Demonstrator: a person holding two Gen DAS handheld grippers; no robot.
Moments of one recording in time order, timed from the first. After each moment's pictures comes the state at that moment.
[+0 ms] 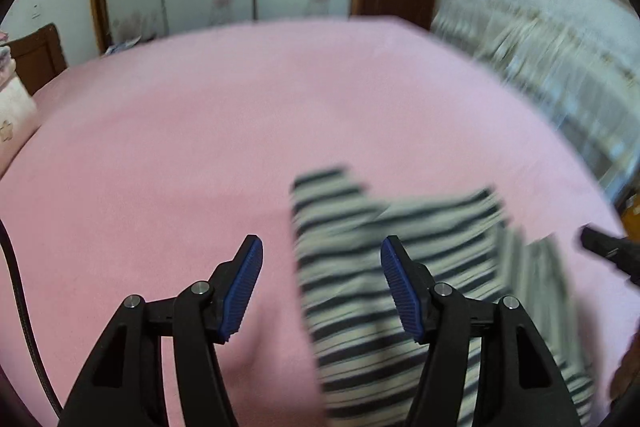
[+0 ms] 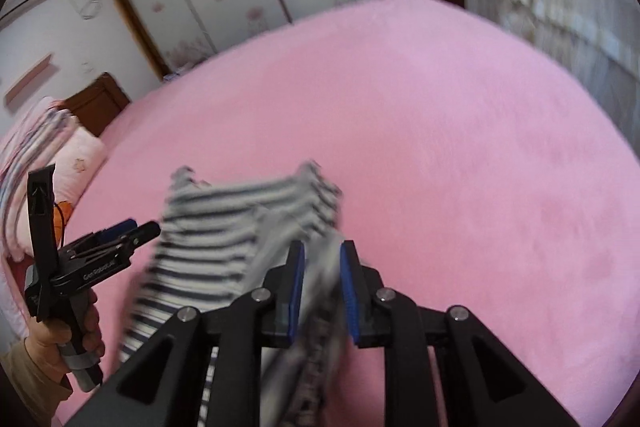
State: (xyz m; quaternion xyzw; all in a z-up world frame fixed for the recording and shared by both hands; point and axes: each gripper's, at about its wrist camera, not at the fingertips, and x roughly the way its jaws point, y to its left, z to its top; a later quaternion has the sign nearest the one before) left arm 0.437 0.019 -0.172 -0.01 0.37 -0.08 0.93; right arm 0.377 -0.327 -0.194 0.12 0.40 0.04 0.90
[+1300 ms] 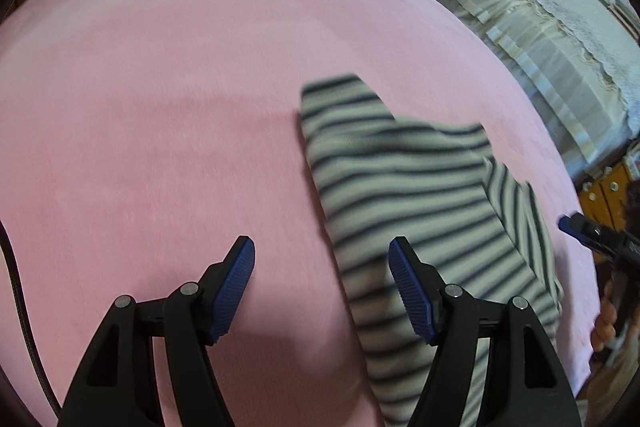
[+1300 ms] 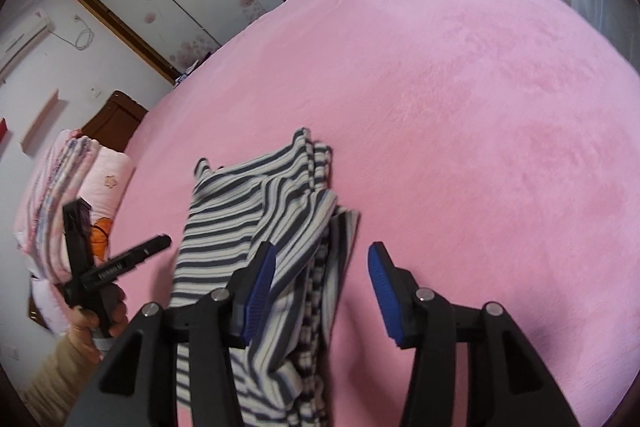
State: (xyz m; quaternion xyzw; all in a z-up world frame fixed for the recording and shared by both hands) left arm 0.415 0.077 -0.217 -0.07 0.51 -0.15 0.84; right arm 0.360 -0.383 -0.222 0.25 0.47 0.07 0.84
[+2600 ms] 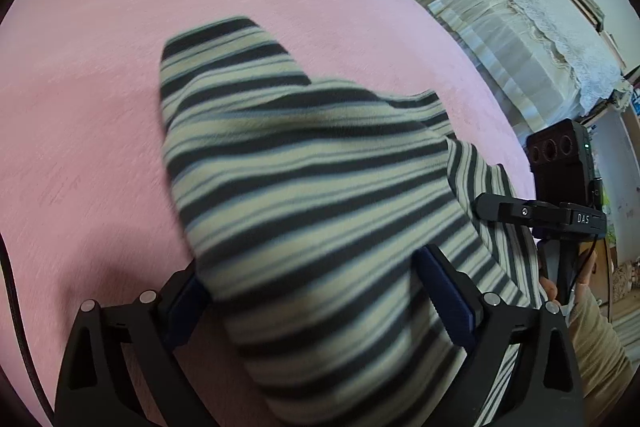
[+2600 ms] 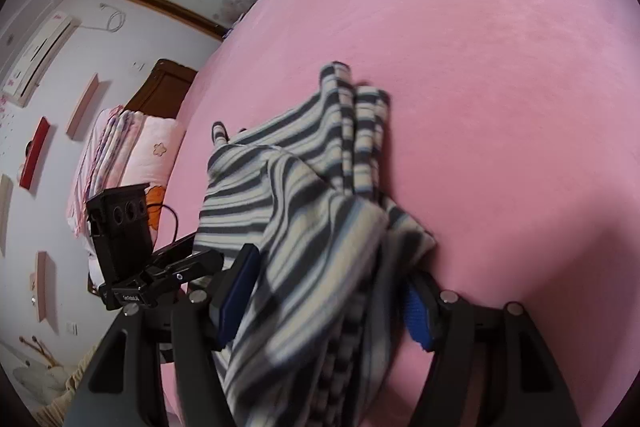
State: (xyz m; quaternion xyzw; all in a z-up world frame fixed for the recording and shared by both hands) left arm 0.466 0.008 -0.268 -0.11 0.52 -0.27 0.80; right arm 0.442 -0.362 -0.303 0.31 0.52 0.22 0.76
